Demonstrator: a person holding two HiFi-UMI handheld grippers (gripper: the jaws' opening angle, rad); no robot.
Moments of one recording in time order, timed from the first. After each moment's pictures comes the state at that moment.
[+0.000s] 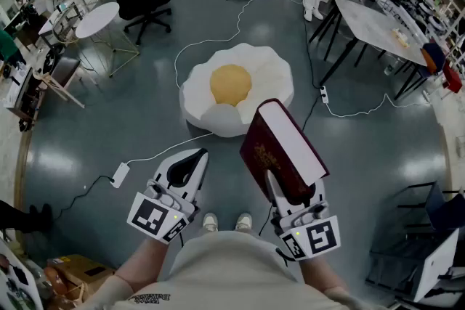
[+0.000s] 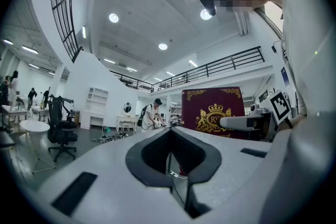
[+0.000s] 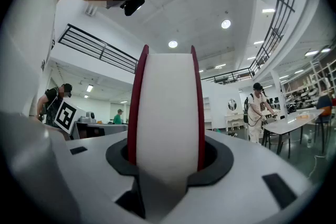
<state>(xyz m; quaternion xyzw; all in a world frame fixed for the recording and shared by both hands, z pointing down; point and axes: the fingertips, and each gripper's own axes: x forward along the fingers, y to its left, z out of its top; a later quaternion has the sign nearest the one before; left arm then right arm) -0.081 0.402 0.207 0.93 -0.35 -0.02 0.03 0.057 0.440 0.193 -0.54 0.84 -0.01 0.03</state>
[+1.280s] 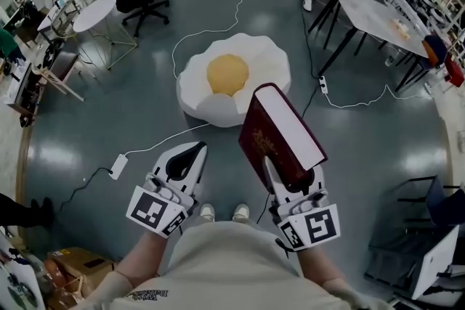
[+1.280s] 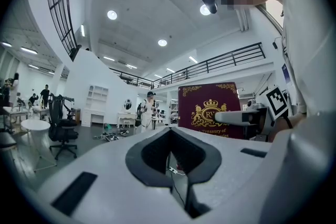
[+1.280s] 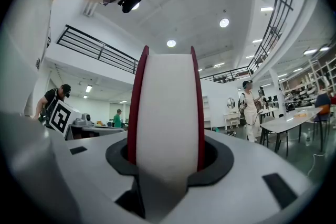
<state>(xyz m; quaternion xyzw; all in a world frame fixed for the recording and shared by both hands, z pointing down) -0.046 0.412 0.221 0.93 -0.36 0.00 0.03 0.090 0.438 0.198 -0.54 0.84 -0.02 0.03</state>
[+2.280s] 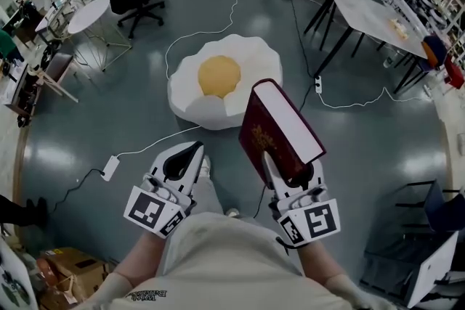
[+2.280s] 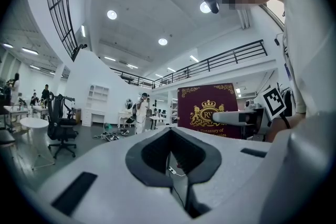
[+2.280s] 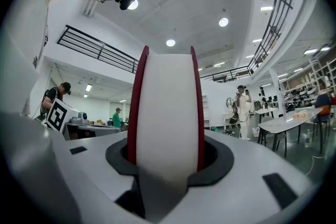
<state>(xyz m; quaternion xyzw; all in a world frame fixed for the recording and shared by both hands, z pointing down) 0.020 0.401 0.243 0.93 -0.37 0.00 0.03 0.163 0.419 0.222 -0.54 0.84 -0.02 0.03</state>
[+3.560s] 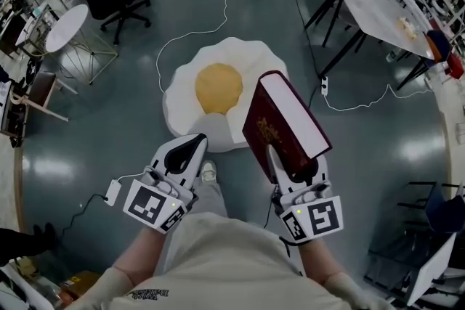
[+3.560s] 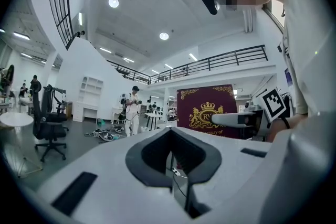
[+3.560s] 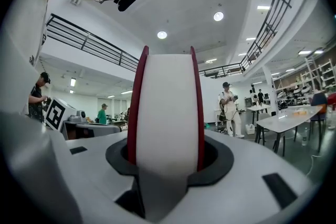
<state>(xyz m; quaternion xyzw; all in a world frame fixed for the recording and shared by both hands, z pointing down) -0.007 0.138 0.257 0.94 -0.32 0.00 0.06 0.134 0.166 0.239 -0.59 0.81 -0.04 0.01</state>
